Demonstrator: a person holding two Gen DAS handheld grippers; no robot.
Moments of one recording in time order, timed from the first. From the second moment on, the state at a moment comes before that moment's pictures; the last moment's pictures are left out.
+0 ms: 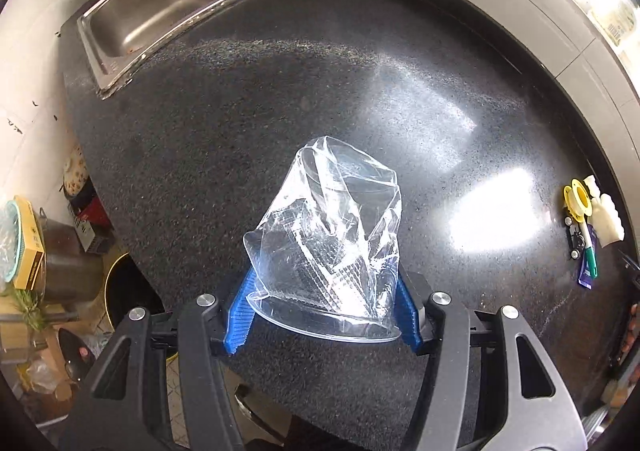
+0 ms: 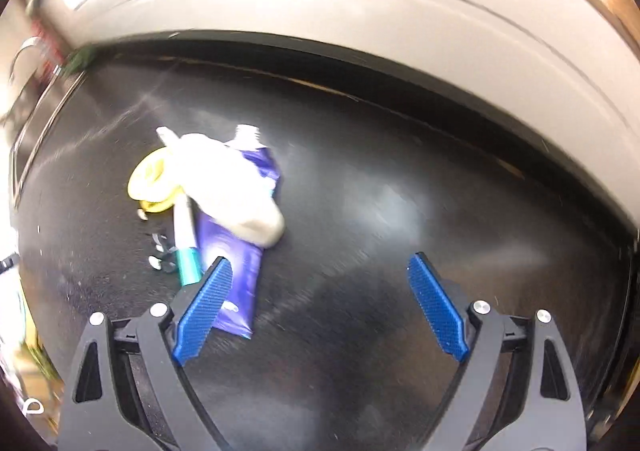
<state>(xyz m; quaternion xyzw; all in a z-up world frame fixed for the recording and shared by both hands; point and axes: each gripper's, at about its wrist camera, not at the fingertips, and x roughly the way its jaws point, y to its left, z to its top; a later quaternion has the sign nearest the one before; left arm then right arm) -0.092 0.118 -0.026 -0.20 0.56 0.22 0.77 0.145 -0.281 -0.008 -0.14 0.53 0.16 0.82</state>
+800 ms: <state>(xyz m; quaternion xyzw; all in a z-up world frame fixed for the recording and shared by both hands) -0.158 0.155 -0.007 -0.25 0.53 0.27 0.77 0.145 -0.185 0.046 -0.13 0.50 0.22 0.83</state>
